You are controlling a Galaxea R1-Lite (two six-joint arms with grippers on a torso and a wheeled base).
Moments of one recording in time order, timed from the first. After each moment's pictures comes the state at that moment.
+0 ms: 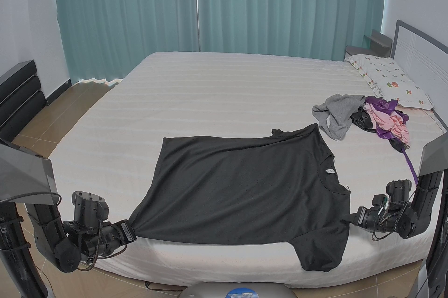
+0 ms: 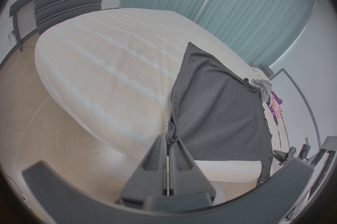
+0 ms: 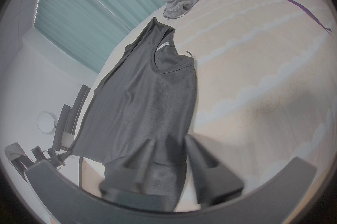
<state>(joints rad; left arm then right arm) -0.24 2.08 -0.15 -1.15 0.05 -0.64 -0.11 2.32 -0.30 -1.19 0.43 0.38</state>
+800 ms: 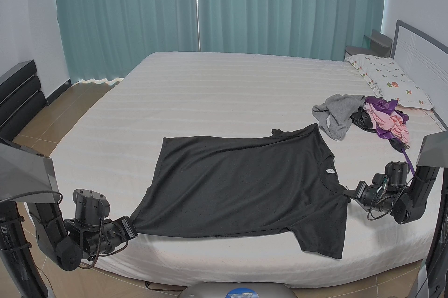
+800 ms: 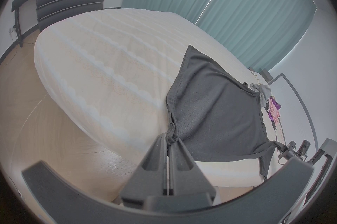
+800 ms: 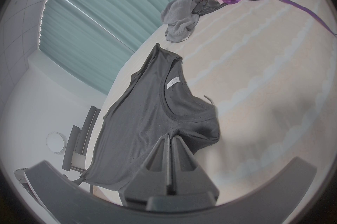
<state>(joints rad) -0.24 2.08 -0.17 -1.15 0.05 -0.68 -0.11 2.32 -0.51 -1.18 0.43 0.57</state>
